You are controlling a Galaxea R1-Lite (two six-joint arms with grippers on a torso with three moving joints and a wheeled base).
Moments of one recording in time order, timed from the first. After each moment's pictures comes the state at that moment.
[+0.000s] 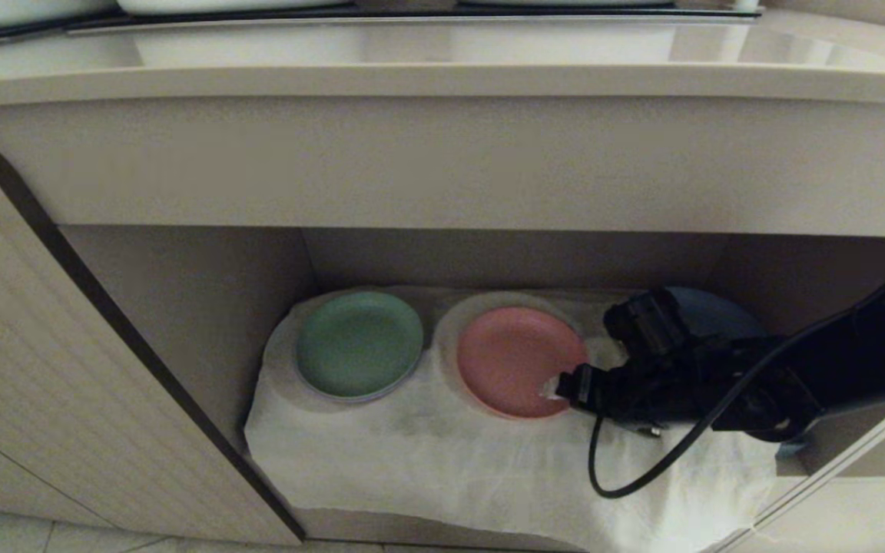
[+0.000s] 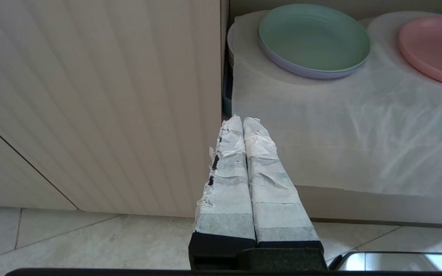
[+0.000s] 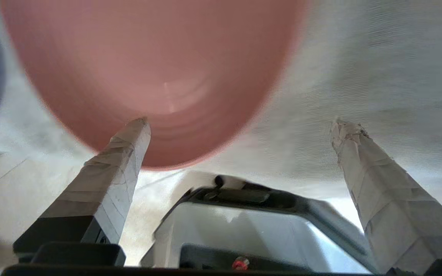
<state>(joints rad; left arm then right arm) 0.00 0.00 0.00 0.02 -0.01 -0.01 0.51 1.96 -0.94 -0.19 -0.04 0.69</state>
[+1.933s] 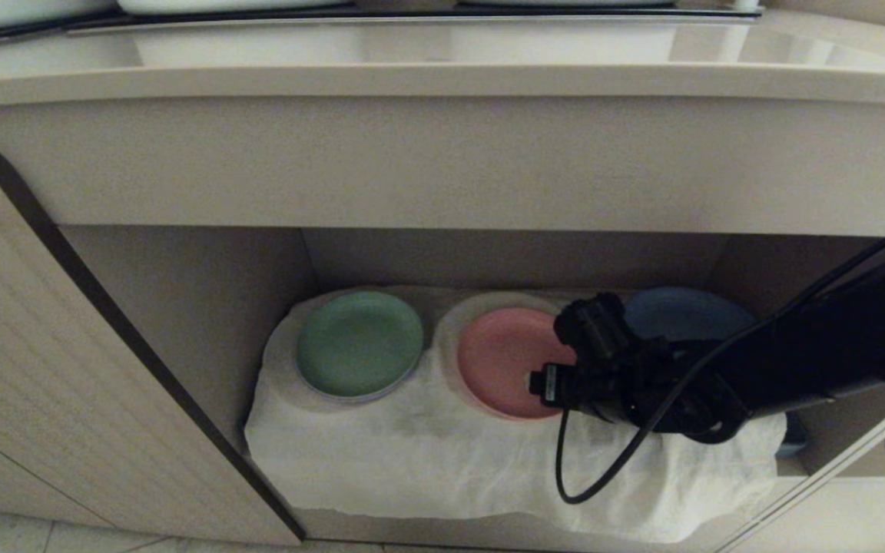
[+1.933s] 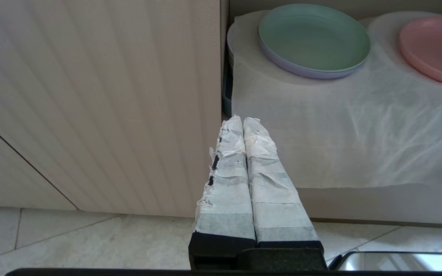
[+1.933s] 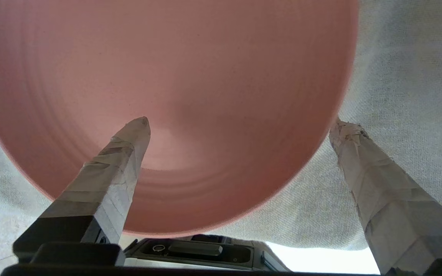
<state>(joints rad) 0.00 0.00 0.00 0.02 -0.01 -0.01 0.60 2.07 -1.06 -0.23 -0.30 0.54</state>
